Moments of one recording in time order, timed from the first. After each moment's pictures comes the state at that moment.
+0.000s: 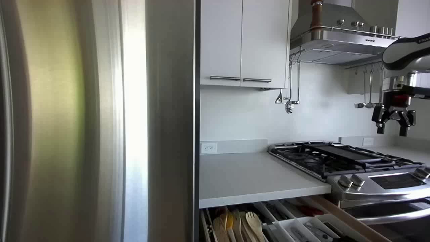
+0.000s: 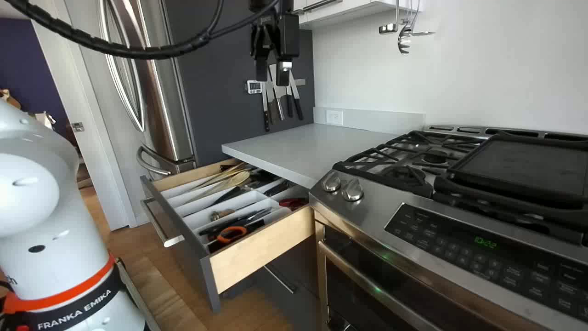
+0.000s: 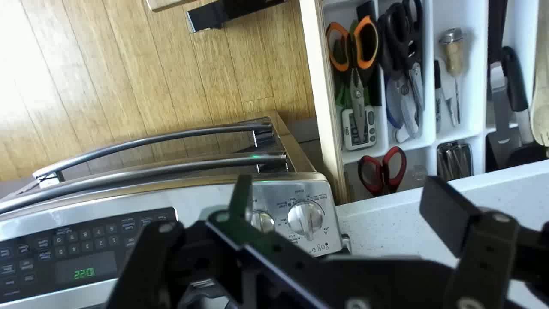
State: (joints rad) arm -0.17 -0.56 -0.23 -2.18 -0.03 1.59 -0.07
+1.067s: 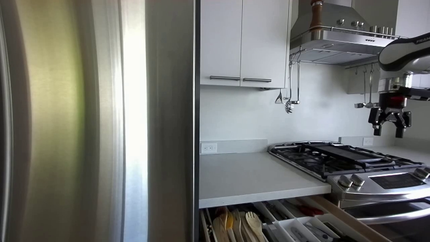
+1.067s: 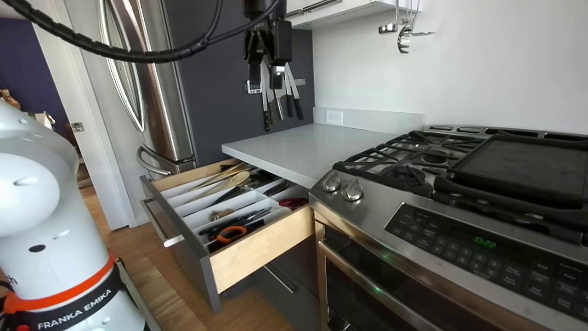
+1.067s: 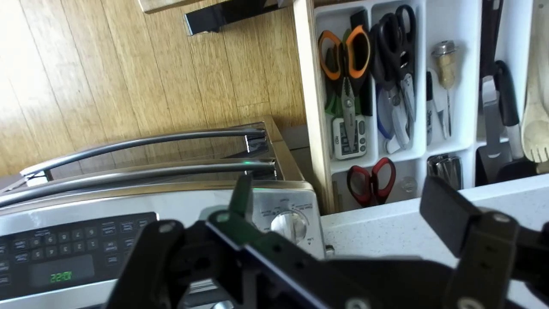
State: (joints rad) arm -0.16 -0.57 -0.19 -2.21 -0.02 1.59 -0.07
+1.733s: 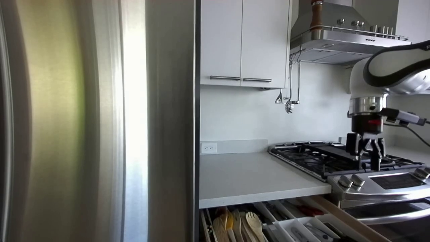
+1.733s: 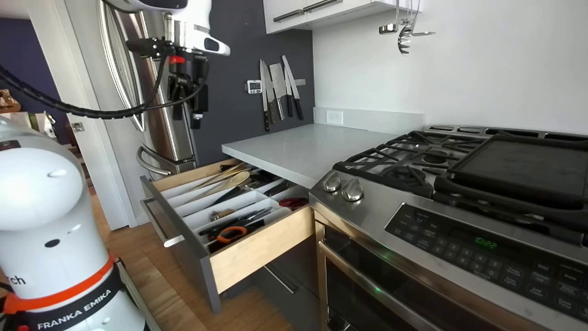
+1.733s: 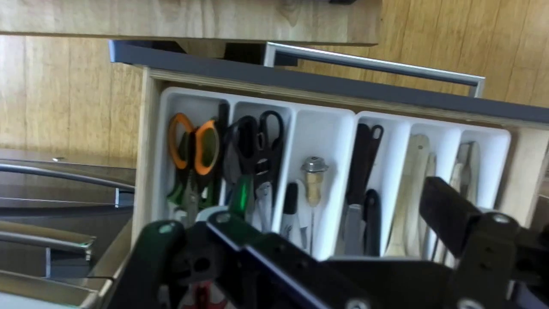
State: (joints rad) arm 0.05 -0.78 0.12 -2.55 0.25 1.65 0.06
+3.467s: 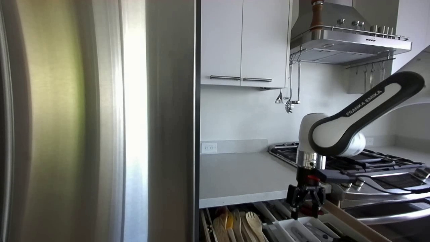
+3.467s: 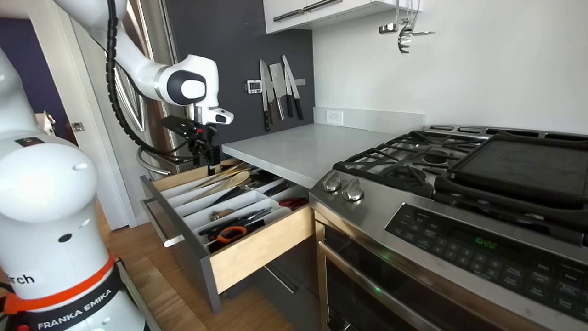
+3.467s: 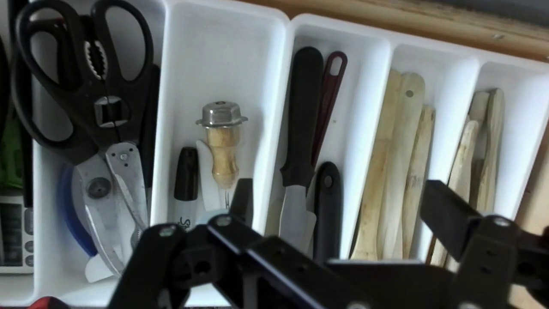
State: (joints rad) arm 0.22 -0.19 0.31 -2.56 0.34 2.37 0.21
